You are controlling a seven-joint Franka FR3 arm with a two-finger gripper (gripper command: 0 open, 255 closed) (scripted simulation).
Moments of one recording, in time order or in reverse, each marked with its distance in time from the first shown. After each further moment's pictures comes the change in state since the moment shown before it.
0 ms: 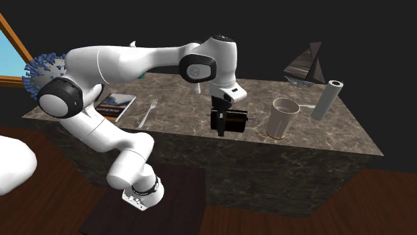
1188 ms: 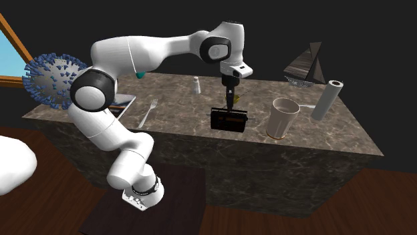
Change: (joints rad) arm 0.012 0.255 0.253 0.273 -0.016 -0.007 0.300
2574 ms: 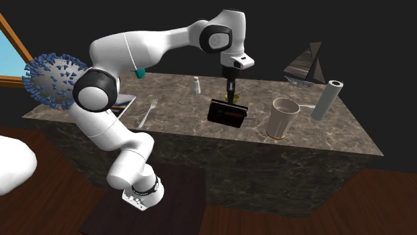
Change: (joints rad) arm -0.007 0.028 0.002 0.114 -0.013 -0.089 0.006
